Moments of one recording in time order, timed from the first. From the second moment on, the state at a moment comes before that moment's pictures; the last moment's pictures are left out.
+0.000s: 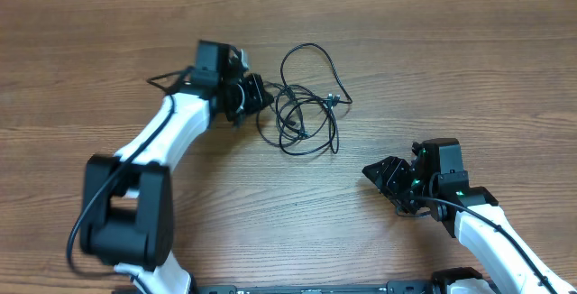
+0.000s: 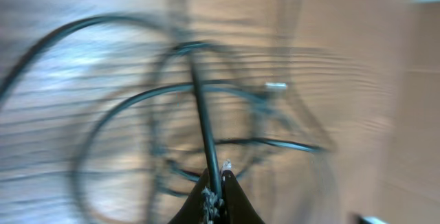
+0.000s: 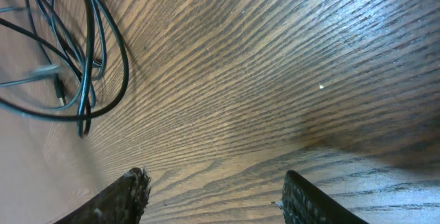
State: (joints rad) left arm -0.19 1.81 1.21 -0.37 0.60 -0.60; right arm 0.12 1.19 0.44 -0.33 -0.47 0.85
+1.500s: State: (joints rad) left arm -0.11 1.68 1.24 -0.58 0.35 -0.30; right arm 0.12 1.19 0.44 -0.33 -0.46 0.85
